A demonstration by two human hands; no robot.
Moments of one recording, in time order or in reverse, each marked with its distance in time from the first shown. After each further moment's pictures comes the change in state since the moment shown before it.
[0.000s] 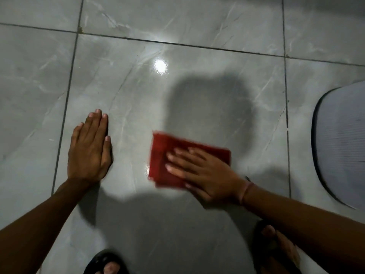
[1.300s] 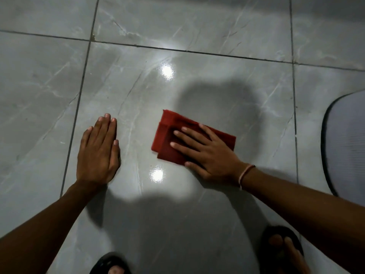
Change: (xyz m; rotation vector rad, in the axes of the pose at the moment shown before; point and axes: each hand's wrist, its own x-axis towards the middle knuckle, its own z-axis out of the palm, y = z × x) left_hand 0.002 0.005 -0.006 0.012 -0.055 -0.024; right_hand 0.042 0.040 -0.014 -0.084 0.039 0.096
